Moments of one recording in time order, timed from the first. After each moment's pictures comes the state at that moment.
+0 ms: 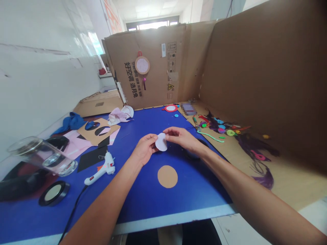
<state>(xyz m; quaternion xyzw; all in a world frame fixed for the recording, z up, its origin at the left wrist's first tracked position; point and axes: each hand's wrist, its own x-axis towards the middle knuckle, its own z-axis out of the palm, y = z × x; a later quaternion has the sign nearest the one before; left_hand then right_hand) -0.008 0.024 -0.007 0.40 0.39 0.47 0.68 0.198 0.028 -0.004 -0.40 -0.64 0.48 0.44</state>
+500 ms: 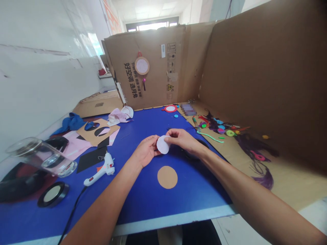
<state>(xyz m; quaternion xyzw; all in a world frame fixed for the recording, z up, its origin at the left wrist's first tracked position) -0.007 0.021 -0.006 0.40 0.37 0.42 0.72 0.200 0.031 -0.012 -0.41 -0.64 0.50 0.43</state>
